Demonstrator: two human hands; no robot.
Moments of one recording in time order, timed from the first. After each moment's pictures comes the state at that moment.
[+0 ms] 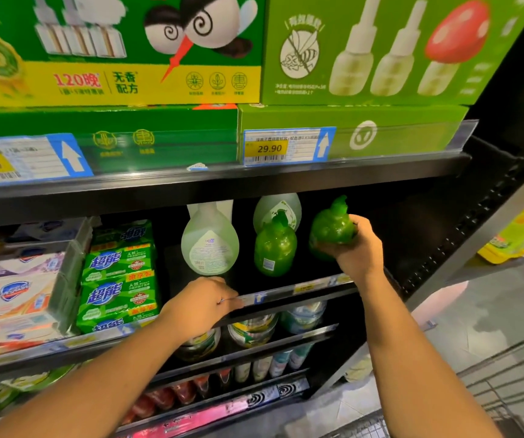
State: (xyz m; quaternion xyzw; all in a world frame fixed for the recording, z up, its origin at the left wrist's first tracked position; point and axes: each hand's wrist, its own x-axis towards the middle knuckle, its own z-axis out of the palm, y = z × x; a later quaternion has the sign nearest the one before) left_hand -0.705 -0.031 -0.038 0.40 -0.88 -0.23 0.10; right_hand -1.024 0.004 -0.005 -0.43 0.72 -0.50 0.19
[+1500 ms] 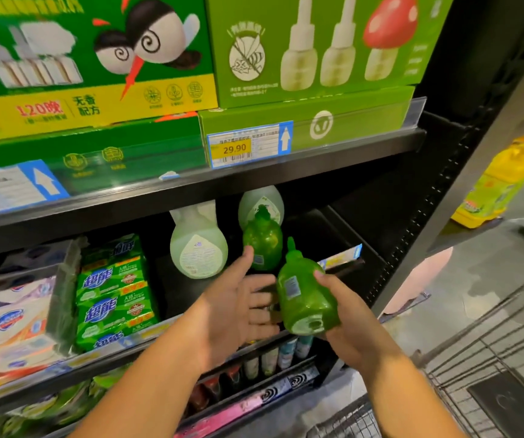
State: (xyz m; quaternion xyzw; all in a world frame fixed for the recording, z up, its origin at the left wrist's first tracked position) left_hand -0.756 0.051 0.068 0.38 -0.42 -0.81 0.15; right_hand -0.922 0.132 0.039 -0.15 0.54 -0.57 0.60
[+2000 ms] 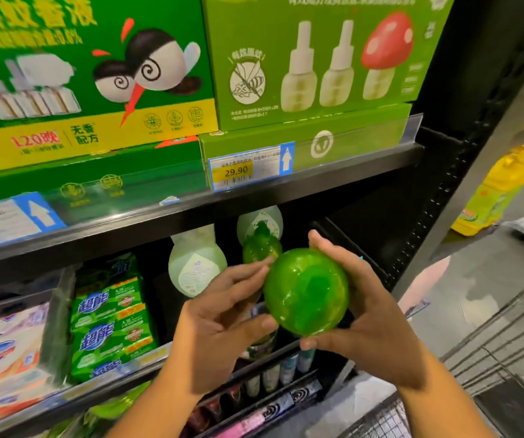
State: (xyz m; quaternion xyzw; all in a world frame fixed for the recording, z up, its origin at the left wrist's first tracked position) left_hand -0.737 0.052 0.056 0.14 -0.64 -0.59 0.47; right_hand -0.934 0.142 0.078 -0.63 0.47 -0.56 0.26
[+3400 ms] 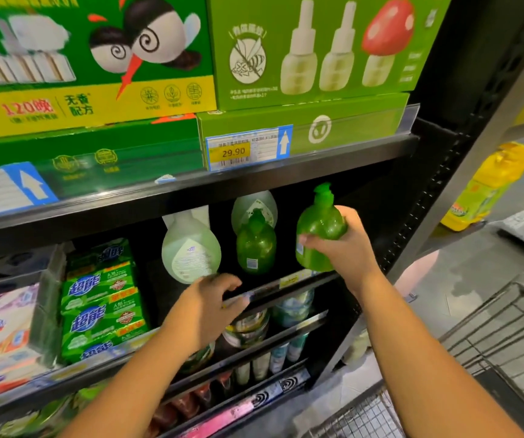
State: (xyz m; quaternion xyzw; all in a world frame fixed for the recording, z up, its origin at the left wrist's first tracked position) left_hand -0.729 0.000 0.002 0.43 -0.85 -0.28 0.13; right_hand -0.987 0.060 0.041 -0.36 0.64 -0.61 0.27
